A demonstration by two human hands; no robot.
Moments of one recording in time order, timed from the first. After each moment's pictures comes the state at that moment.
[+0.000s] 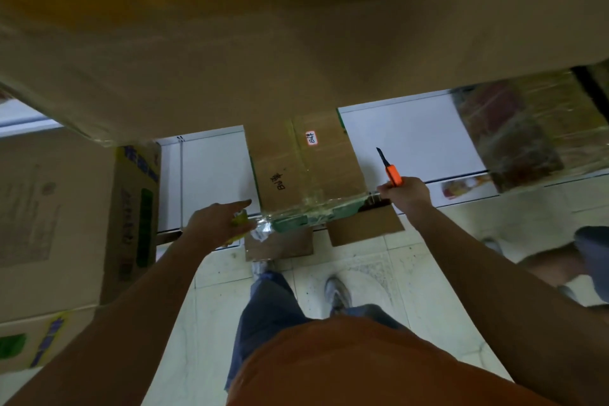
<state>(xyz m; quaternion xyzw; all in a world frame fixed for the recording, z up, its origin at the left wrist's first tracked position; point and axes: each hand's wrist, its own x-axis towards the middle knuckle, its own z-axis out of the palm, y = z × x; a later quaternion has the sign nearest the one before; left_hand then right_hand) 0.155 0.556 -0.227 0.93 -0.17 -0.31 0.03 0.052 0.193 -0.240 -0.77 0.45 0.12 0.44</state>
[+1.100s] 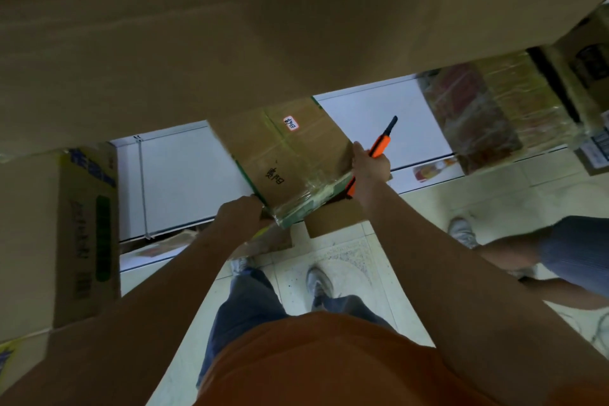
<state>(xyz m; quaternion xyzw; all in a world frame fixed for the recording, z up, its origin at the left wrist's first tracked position) 0.137 0.456 -0.247 0.92 -0.28 -0.28 -0.04 0.091 0.211 -0.238 -0.56 0.59 -0.08 0.57</state>
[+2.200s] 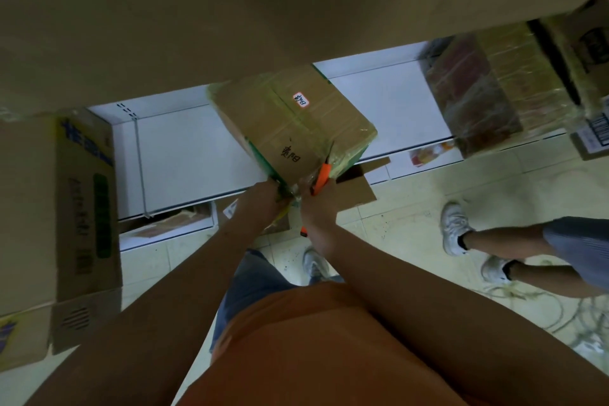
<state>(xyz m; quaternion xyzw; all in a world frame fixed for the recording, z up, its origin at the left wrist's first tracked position) 0.105 0.437 -0.247 0.92 -0.22 -0.31 0.13 0.035 0.339 -0.249 -0.64 0.49 -0.02 0.60</state>
